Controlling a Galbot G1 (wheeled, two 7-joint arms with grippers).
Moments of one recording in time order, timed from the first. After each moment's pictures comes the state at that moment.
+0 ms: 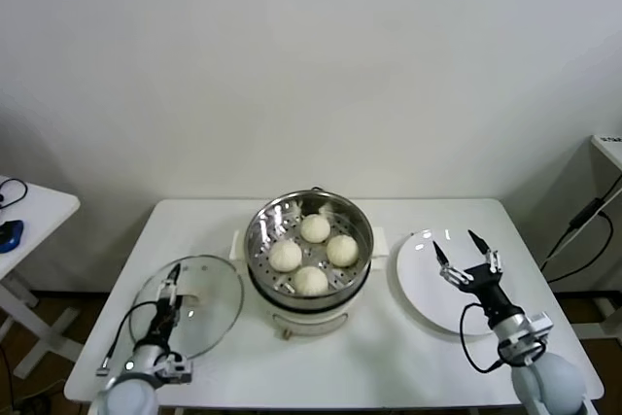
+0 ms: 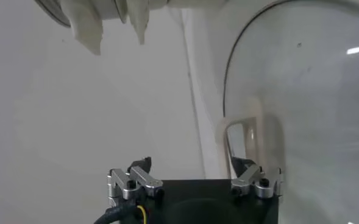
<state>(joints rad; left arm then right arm) 1.34 -1.40 -0.70 -1.58 1.53 -0.09 -0.08 -1.35 1.11 0.62 1.72 0.38 0.19 -0.27</state>
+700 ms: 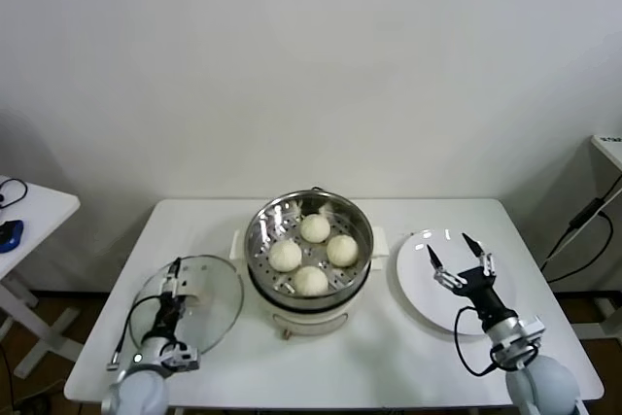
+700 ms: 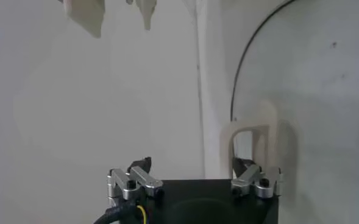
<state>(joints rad) 1.29 -1.40 -0.67 -1.50 1.45 -0.04 -0.14 -1.35 1.15 0.62 1.72 0.34 0.19 -0.29</state>
